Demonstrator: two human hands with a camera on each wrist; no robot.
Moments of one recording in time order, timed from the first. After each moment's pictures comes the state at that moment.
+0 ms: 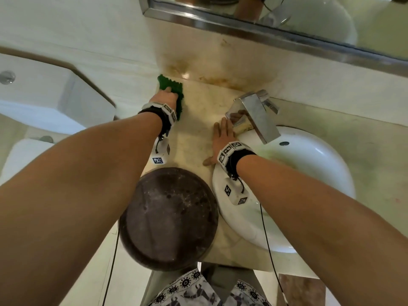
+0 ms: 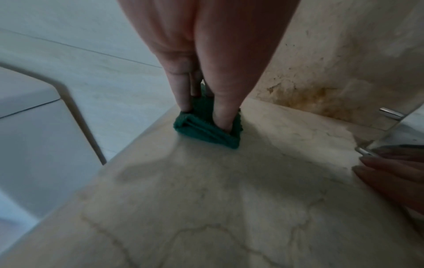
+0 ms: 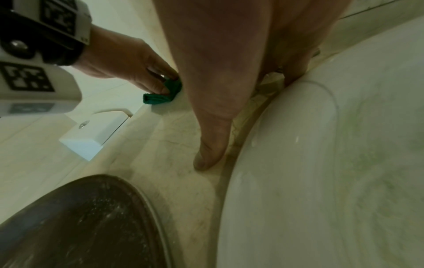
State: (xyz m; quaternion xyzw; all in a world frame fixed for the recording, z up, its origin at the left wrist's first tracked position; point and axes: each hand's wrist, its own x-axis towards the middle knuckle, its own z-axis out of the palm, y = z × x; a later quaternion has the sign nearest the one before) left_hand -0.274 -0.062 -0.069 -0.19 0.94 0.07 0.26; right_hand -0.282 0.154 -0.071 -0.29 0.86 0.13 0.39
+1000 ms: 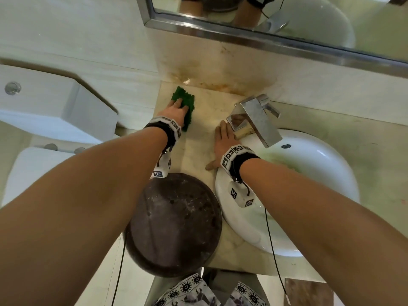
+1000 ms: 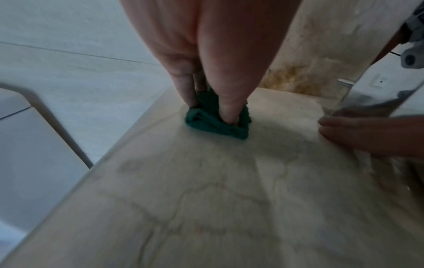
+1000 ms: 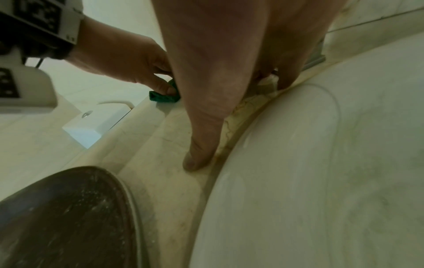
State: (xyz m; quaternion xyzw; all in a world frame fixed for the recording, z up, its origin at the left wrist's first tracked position) left_hand -0.265 -0.046 -0.081 -0.14 0.95 0.09 0.26; right_hand -0.284 0.152 -0.065 -0.31 0.86 0.12 0.38
